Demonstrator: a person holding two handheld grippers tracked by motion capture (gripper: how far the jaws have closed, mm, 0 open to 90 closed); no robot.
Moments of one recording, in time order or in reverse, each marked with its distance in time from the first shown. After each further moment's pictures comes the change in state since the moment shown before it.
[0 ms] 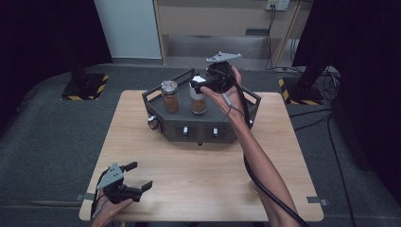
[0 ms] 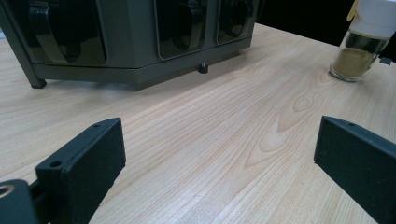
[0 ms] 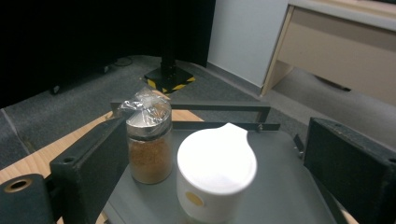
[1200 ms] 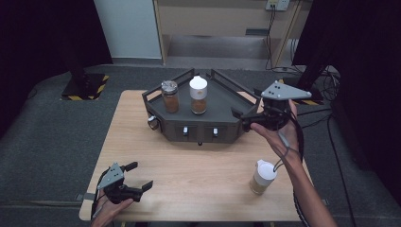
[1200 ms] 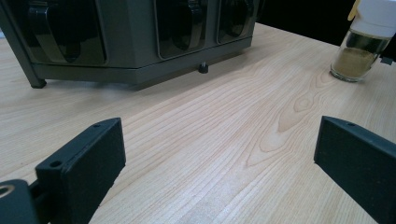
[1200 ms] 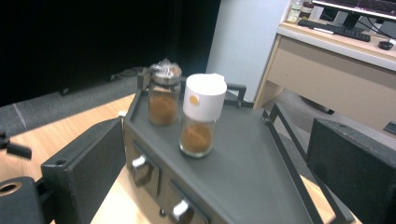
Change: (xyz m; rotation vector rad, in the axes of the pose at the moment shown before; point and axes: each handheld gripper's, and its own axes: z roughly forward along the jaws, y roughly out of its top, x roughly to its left) left arm -0.001 0.000 0.001 0.001 0.004 0.001; right arm -0.004 -0.081 -0.158 -0.107 0.004 -0.077
